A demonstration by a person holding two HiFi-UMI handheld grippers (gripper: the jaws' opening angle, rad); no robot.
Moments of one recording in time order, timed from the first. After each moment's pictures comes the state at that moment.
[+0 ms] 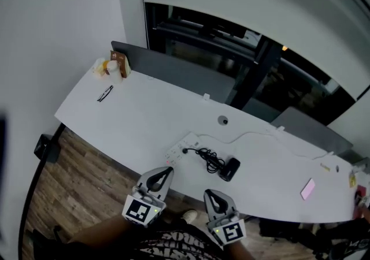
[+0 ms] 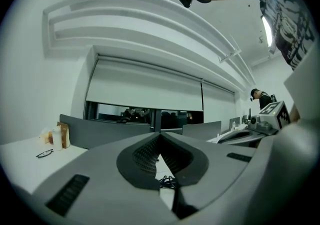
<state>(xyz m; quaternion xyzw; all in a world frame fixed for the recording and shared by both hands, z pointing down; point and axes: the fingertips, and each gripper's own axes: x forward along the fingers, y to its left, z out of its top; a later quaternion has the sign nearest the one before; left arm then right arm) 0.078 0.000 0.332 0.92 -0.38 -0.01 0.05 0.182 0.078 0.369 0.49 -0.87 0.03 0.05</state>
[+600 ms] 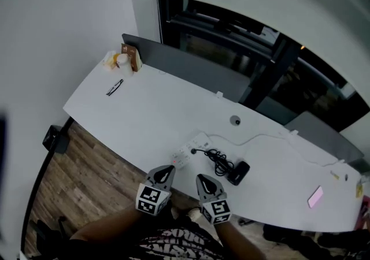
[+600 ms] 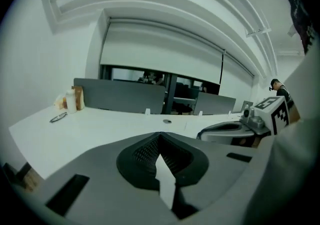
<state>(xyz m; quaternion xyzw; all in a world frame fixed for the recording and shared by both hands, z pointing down) 0.057 -0.041 0.471 0.88 -0.43 0.16 0.15 0.150 -0.007 0.491 0.47 -0.86 0.16 0.10</state>
